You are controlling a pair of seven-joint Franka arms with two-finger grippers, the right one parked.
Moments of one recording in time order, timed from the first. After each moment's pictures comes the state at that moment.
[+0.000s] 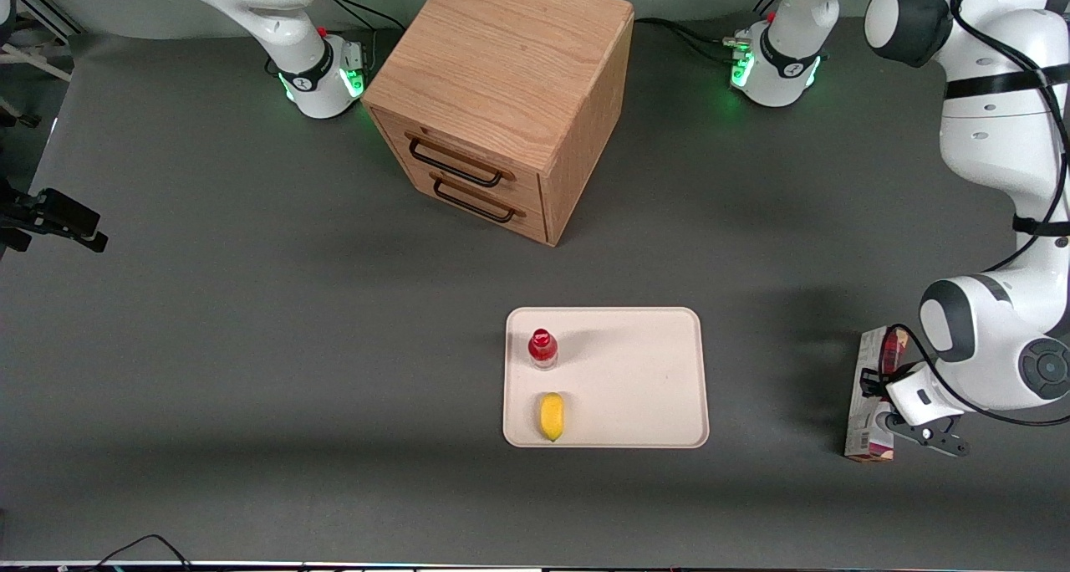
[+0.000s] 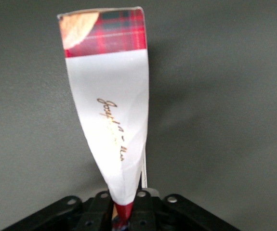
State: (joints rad) arm 0.08 0.82 0.04 -1.40 -0.08 2.19 0.52
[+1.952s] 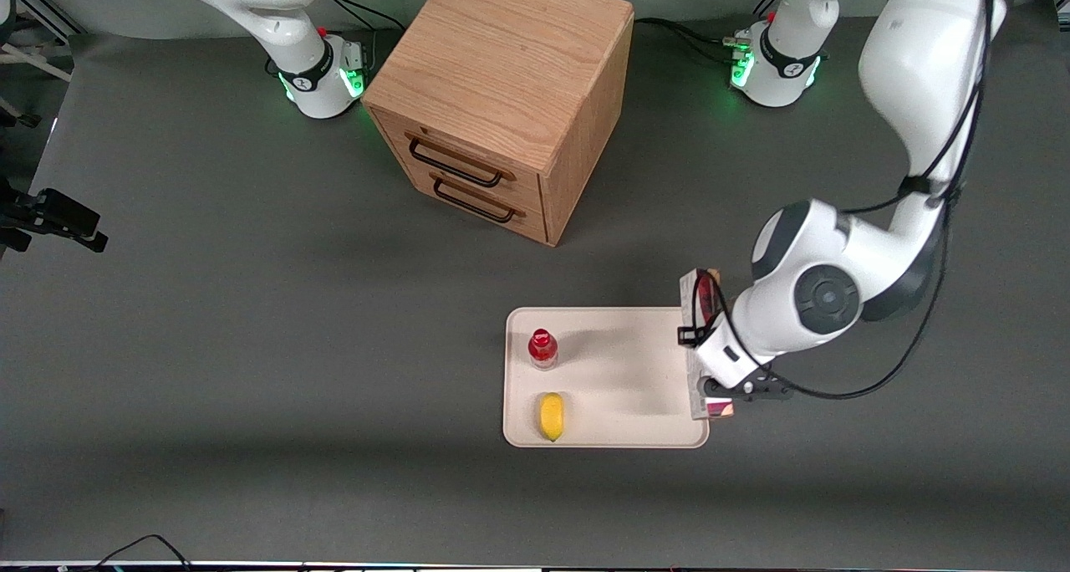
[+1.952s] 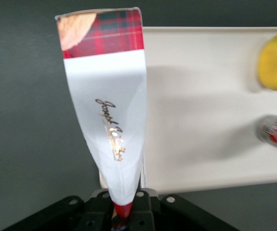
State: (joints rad) arm 0.03 0.70 -0.49 -1.47 0.20 2.09 -0.42
